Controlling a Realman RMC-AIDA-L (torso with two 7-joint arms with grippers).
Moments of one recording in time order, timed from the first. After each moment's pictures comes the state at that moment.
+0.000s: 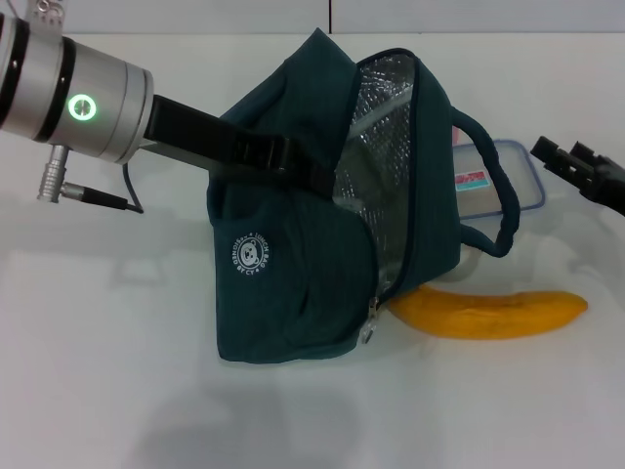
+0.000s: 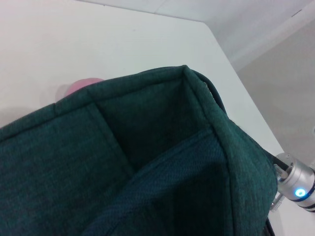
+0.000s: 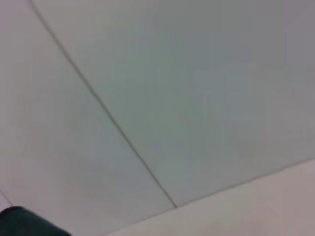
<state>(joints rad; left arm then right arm) -0.59 -2.09 1.13 1.33 2.09 1.68 -2.81 0.45 2.01 -1.21 -0.20 -0.85 -1.14 1.22</state>
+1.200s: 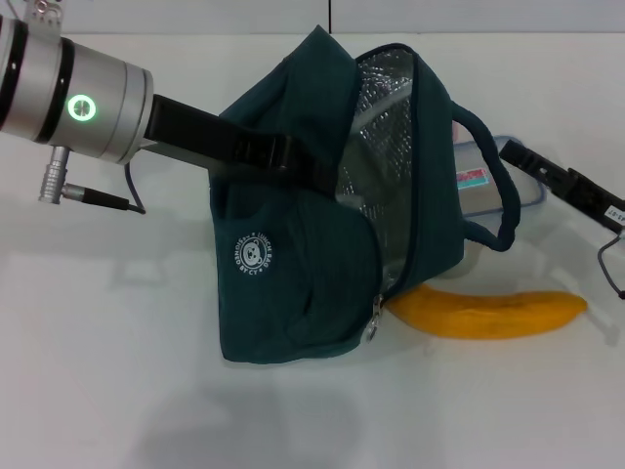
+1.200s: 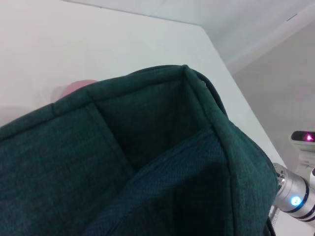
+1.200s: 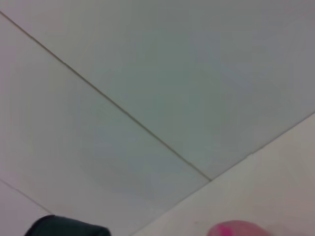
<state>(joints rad) -0.58 -2.09 1.13 1.33 2.07 1.67 -2.81 0.49 2.02 -1.25 -0.15 -0.86 -1.19 1.46</state>
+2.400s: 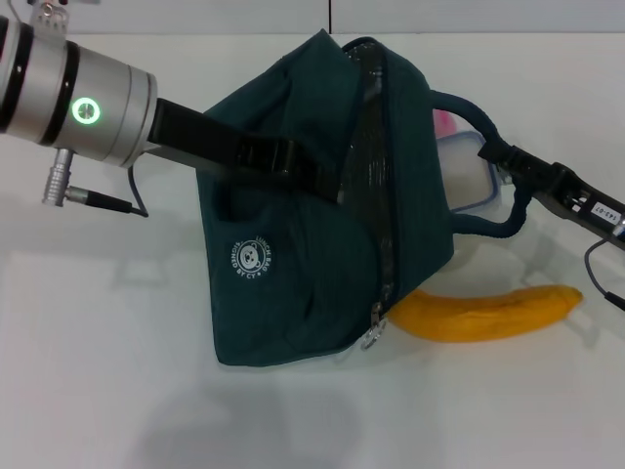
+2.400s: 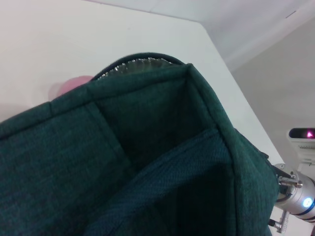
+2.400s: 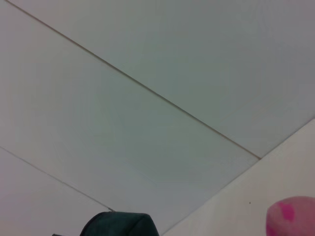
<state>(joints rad) -0.59 -2.09 1.13 1.31 2.07 1.67 -2.81 0.50 2.02 -1.30 -0.16 -0.86 -1.29 1.60</state>
